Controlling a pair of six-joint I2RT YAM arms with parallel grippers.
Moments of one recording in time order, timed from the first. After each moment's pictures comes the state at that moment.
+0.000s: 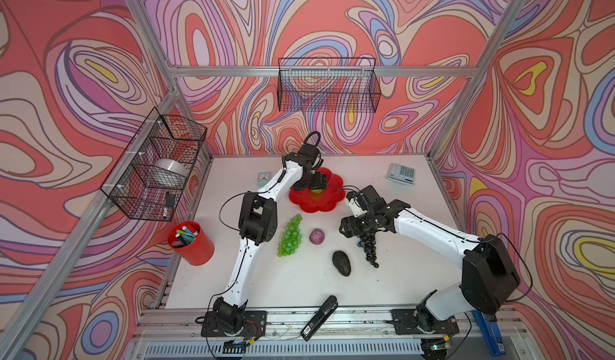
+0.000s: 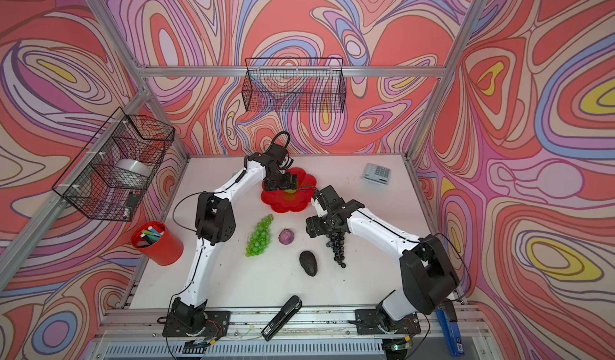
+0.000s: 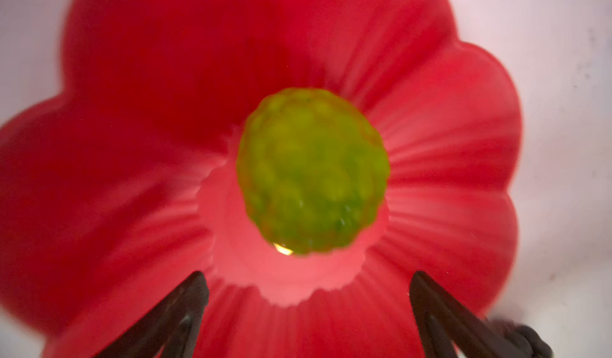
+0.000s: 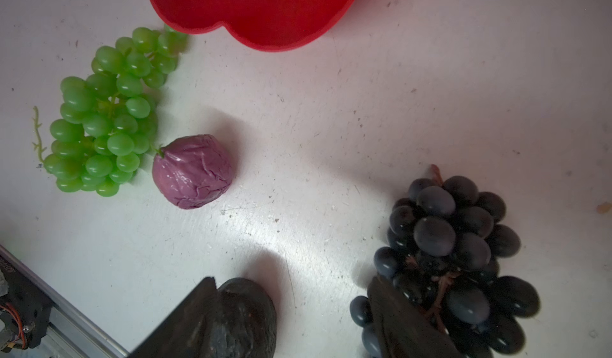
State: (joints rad) left arm -0.44 2.34 2.21 -1.03 0.13 -0.42; right arm 0.58 1.51 1.07 -0.65 -0.16 0.27
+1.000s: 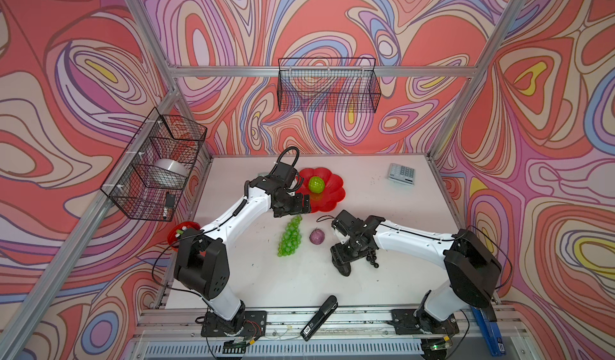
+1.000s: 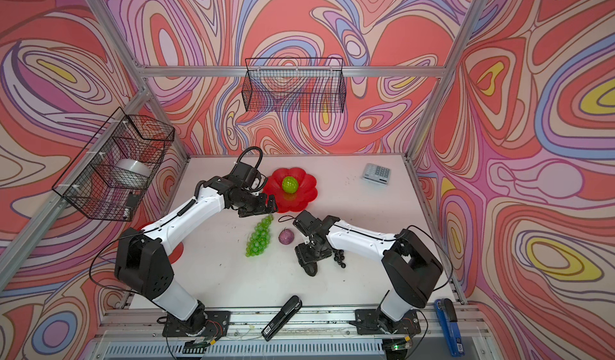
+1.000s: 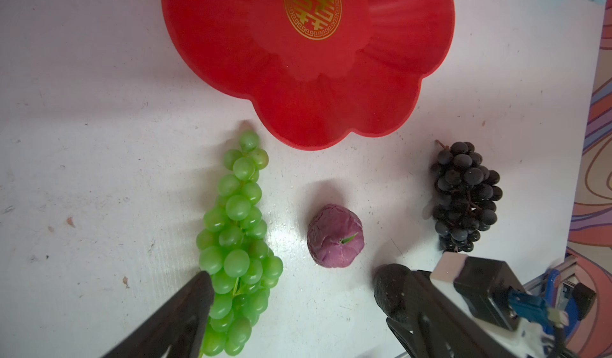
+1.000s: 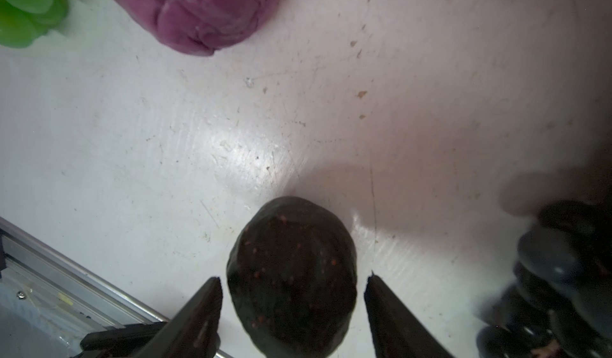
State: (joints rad) left arm -0.44 1.62 1.37 -0.87 0.22 -0.50; right arm 0.82 1.61 1.01 -0.75 -0.15 0.42
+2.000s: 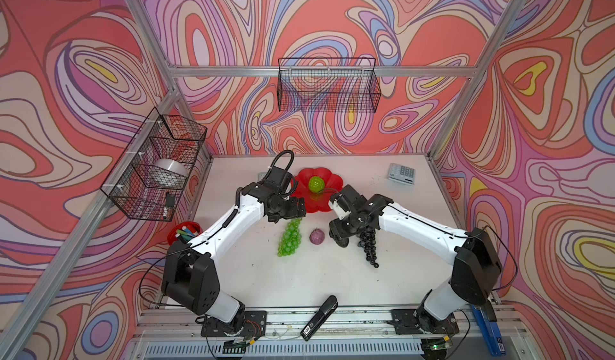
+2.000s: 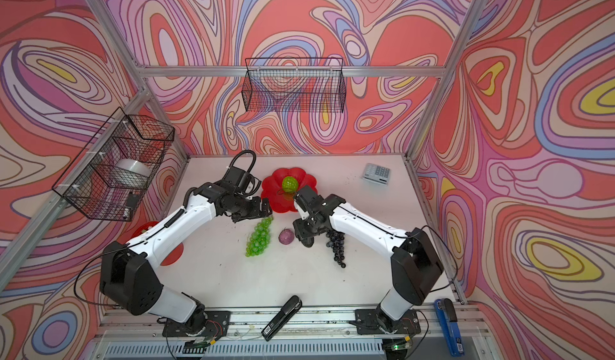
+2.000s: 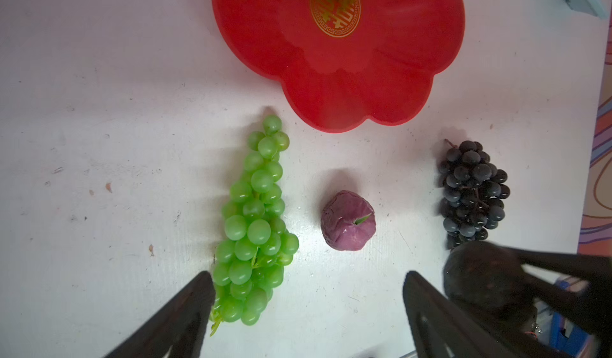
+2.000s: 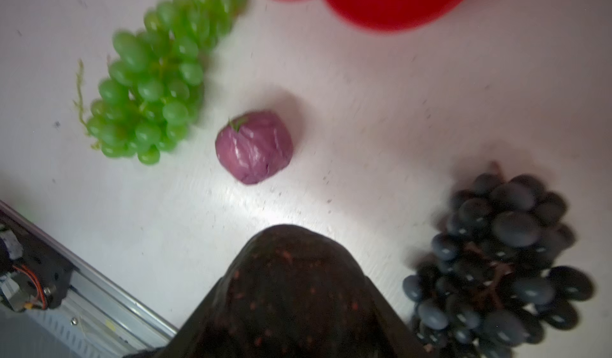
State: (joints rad) left arm -0.44 1.52 1.29 -0.89 0.14 -0.53; right arm 0.67 1.62 1.35 -0.84 -0.09 0.27
